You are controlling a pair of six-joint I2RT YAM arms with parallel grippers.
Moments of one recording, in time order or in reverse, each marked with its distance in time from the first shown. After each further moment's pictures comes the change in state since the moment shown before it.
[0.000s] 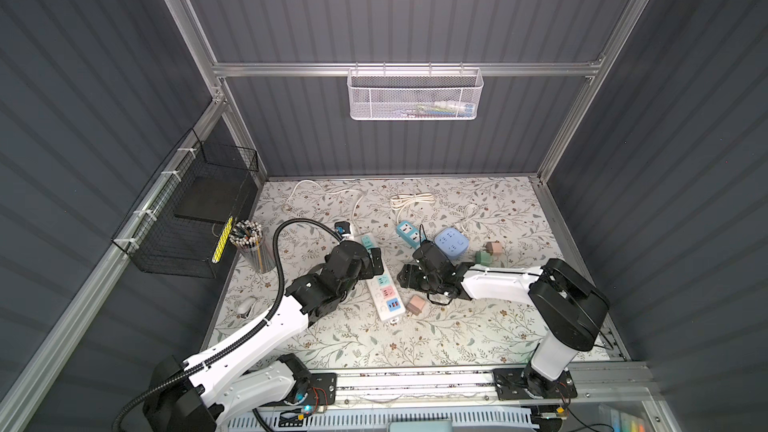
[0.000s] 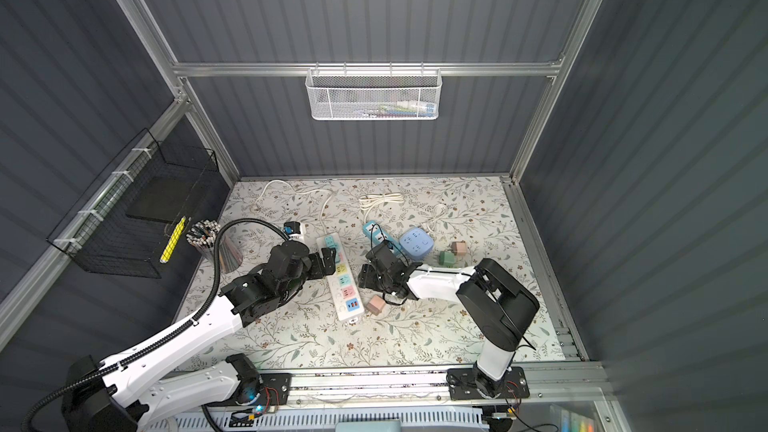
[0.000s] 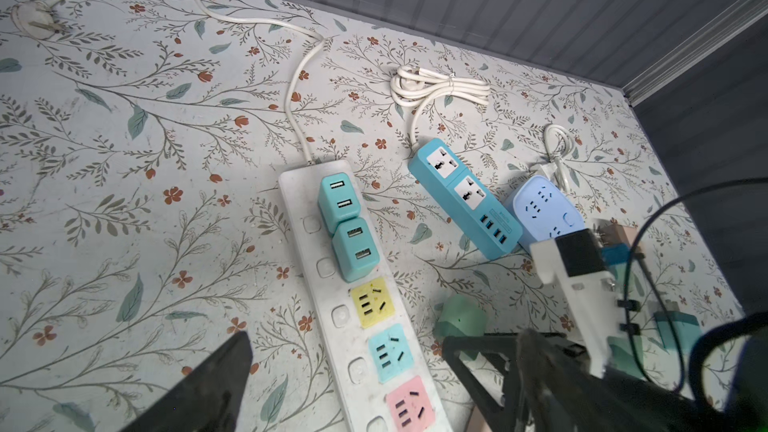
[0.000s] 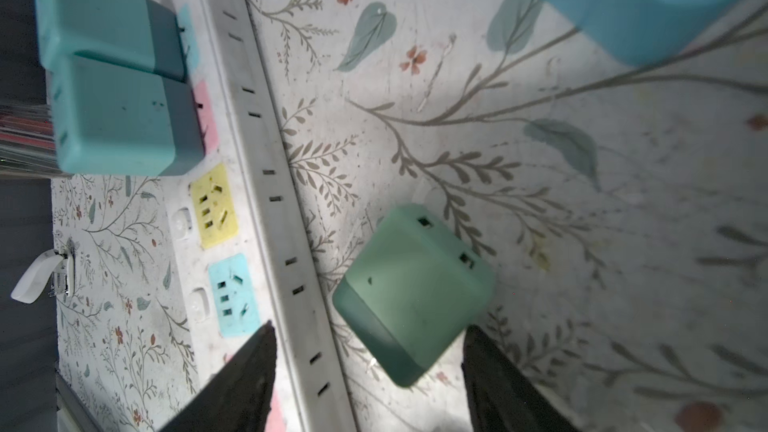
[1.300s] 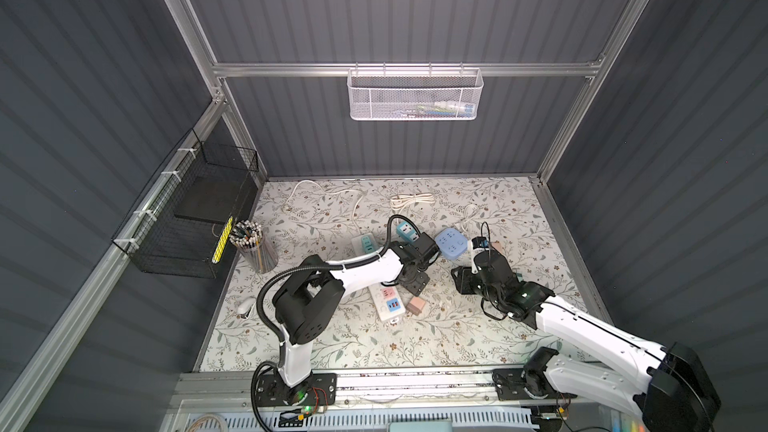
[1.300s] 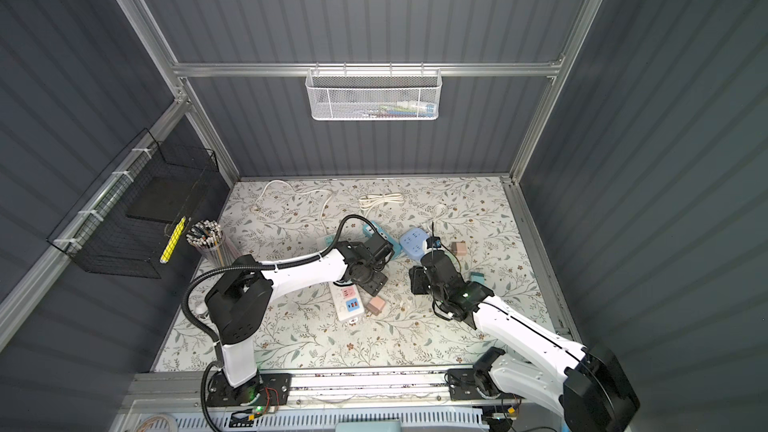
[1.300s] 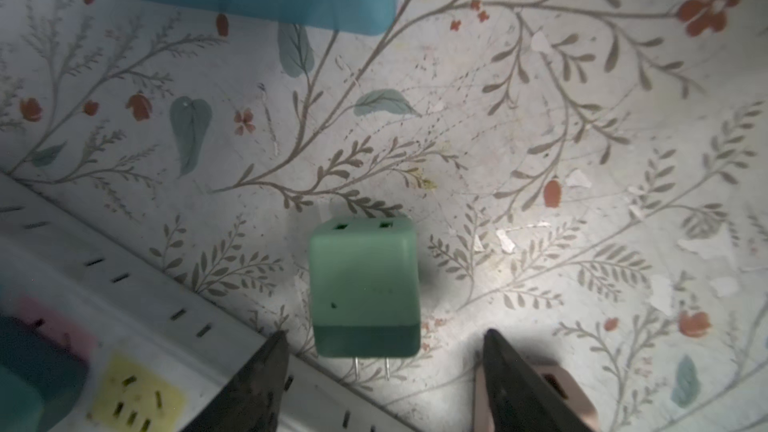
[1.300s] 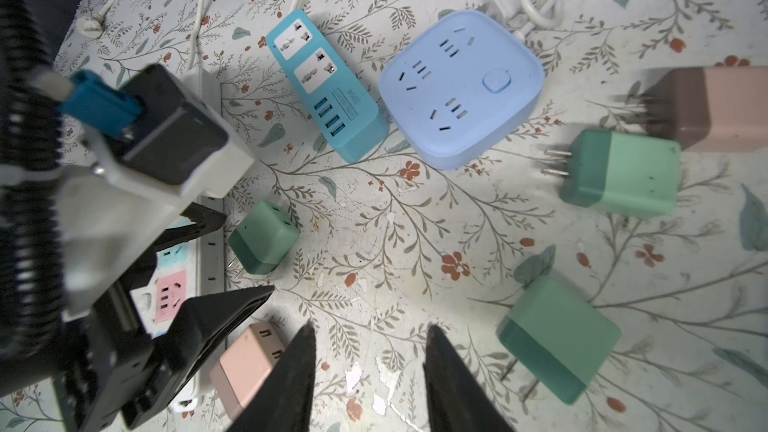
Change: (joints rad) left arm -0.140 0.866 0.543 -0.315 0.236 0.466; right arm -0.177 -0.653 -0.300 -0.221 0.148 -0.352
